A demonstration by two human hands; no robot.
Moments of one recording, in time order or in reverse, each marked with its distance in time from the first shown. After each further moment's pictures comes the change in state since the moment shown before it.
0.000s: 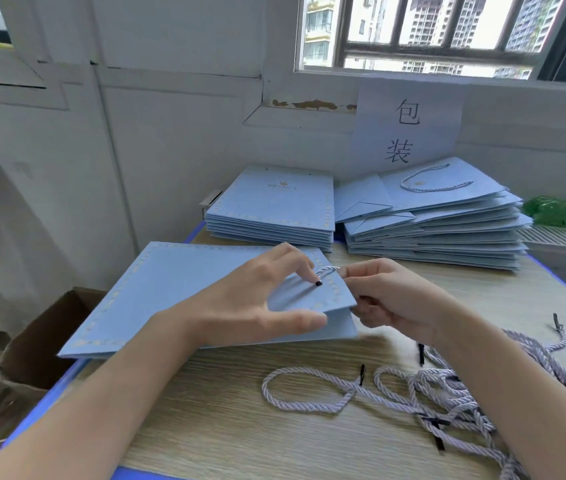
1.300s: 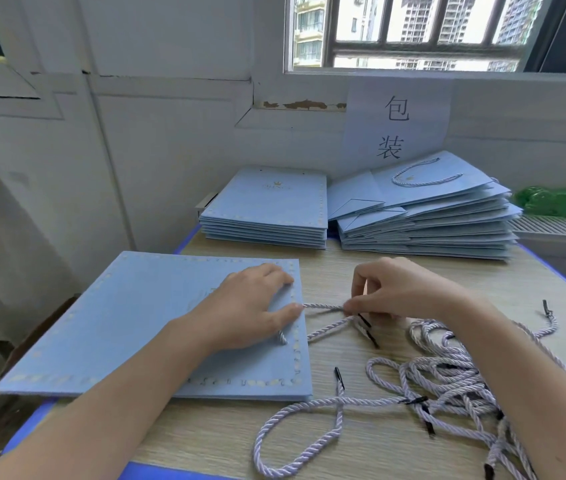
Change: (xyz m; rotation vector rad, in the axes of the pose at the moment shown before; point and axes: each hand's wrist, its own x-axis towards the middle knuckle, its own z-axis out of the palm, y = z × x) left_hand 0.010 -0.006 0.021 0.372 -0.028 -0.207; right_hand -0.001 0.004 -0.025 -0.946 0.154 -0.018
